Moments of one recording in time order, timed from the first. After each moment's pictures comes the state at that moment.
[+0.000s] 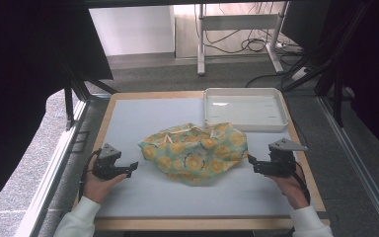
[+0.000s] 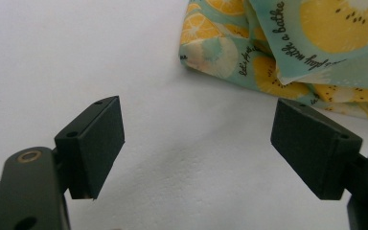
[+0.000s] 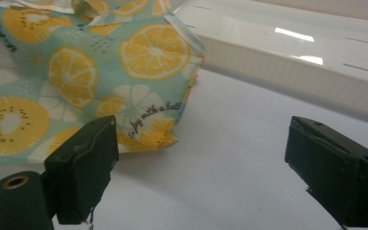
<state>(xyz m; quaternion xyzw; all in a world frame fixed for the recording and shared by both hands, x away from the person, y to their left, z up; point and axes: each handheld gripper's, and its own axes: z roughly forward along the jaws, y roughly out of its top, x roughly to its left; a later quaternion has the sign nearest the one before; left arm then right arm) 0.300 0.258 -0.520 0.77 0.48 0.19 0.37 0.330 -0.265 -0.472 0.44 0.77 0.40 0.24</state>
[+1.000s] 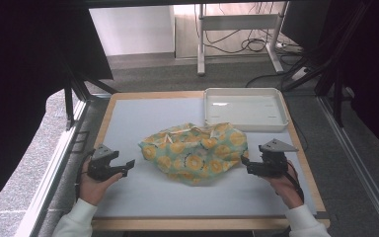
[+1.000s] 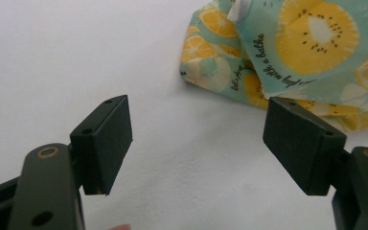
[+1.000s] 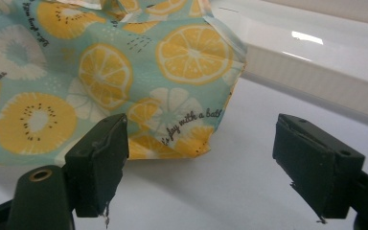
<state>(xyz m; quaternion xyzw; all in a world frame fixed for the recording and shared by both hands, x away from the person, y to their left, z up) 0.287 0.264 -0.506 0.75 0.49 0.20 0.40 0.330 -0.247 -0.477 0.41 0.78 0.41 0.23</state>
